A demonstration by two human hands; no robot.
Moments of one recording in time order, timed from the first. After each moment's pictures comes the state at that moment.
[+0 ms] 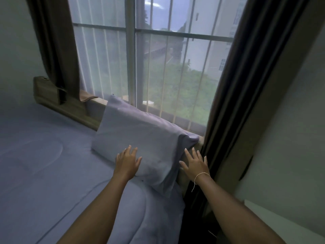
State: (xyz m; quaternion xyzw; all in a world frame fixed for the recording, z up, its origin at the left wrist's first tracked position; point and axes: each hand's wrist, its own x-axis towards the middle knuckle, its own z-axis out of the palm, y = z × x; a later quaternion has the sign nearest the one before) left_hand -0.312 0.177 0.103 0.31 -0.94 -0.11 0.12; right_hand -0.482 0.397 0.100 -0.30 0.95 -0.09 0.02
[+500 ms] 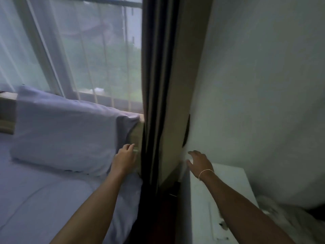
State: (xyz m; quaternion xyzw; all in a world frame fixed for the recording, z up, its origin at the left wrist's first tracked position) left_hand -0.413 0.358 0.074 0.13 -0.96 -0.21 0.09; right_hand -0.498 0.652 0.069 -0.14 0.98 -0.13 0.05
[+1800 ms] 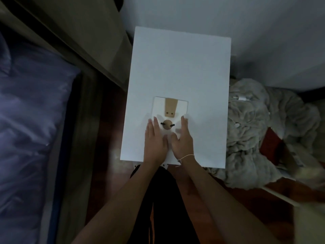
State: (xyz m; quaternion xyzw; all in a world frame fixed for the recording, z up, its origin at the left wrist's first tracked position) left_hand -0.370 0.819 -0.209 0.20 -0.89 -0.38 -0.16; right_hand -0.401 0.914 -0.189 0.12 0.85 -0.44 0.25
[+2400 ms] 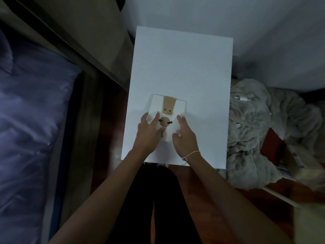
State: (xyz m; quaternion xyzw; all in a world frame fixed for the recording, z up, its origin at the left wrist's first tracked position) left_hand -0.401 0.778 -0.187 0.14 -0.91 -0.31 -0.22; right_hand -0.418 0.914 -0.164 0.06 0.87 -0.40 0.29
